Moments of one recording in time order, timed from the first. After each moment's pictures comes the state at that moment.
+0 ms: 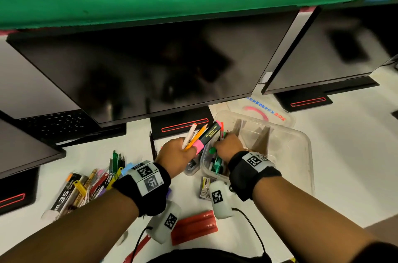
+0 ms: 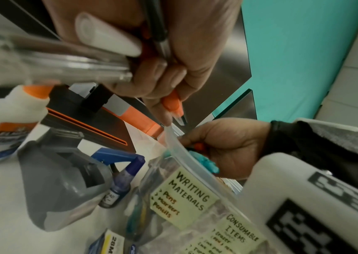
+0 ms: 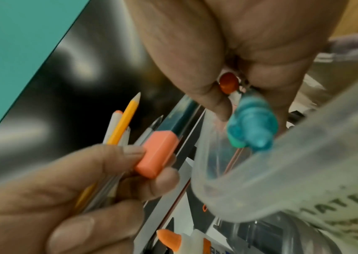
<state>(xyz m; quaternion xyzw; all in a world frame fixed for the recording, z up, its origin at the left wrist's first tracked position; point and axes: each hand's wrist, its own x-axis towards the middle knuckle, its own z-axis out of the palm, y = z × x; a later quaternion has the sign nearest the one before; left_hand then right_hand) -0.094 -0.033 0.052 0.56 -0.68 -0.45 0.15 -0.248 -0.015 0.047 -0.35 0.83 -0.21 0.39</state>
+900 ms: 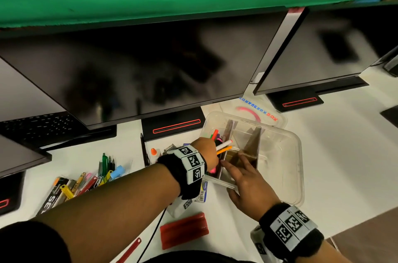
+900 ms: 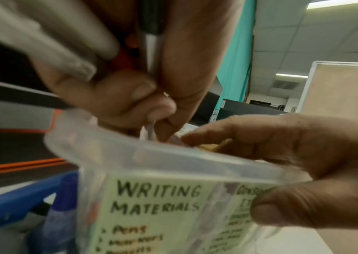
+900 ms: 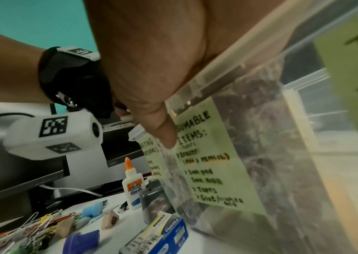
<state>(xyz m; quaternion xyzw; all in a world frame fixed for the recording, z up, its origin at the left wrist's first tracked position) -0.185 -0.032 0.063 0.50 -0.82 -0.26 -0.12 -0.296 0.104 0.014 -0.70 0.70 -0.07 0.12</state>
